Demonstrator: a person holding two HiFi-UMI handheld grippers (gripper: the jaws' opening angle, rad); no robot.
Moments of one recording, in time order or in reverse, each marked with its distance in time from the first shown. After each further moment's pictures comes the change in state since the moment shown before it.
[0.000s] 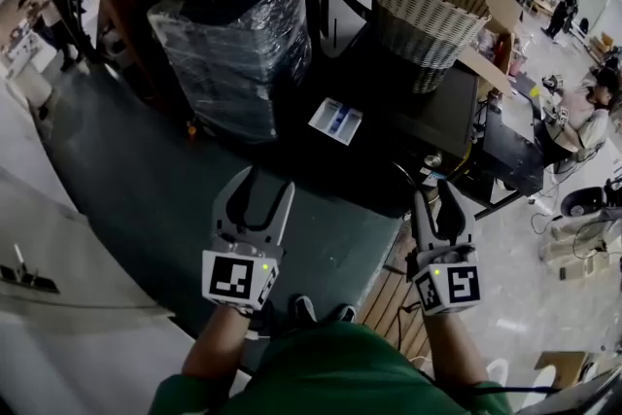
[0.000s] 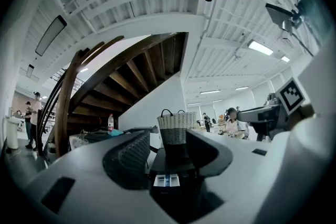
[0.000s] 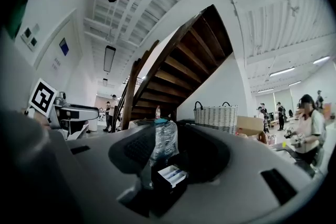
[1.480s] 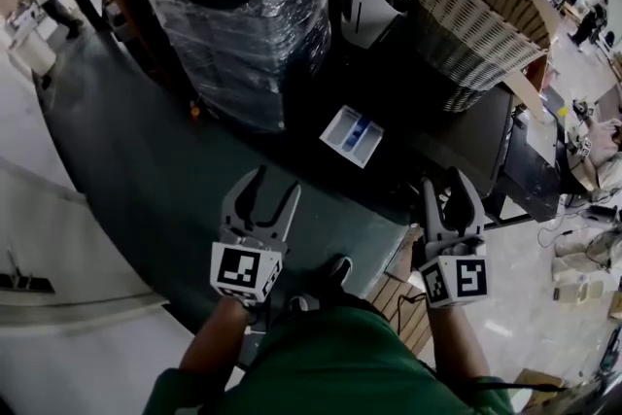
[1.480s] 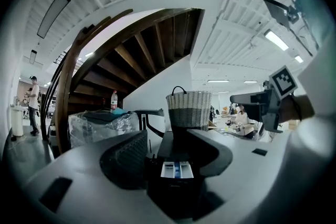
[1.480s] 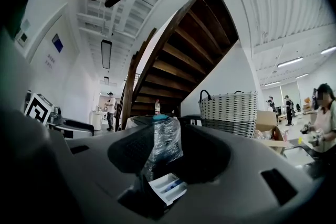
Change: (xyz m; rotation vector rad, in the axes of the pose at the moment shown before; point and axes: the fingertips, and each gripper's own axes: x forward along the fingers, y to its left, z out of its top) left arm 0.126 0.076 -0.104 -0.064 0.157 0.044; right arm 0.178 -0.041 -0.043 0.021 0.038 0.064
